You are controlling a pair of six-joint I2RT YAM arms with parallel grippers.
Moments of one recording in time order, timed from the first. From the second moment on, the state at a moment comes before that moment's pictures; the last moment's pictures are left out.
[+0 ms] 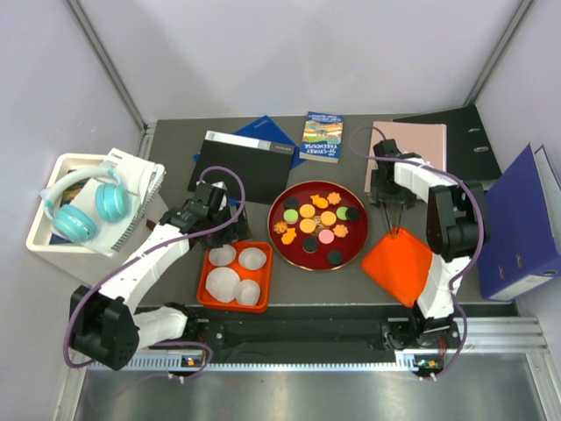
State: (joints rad) left arm -0.39 1.17 0.85 -0.69 0.06 -0.58; right arm 0.19 1.91 1.34 -0.70 0.37 0.31
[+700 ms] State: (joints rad) left arm -0.39 1.18 0.85 -0.69 0.06 -0.58; right arm 0.15 1.90 1.29 -0.61 0.28 0.33
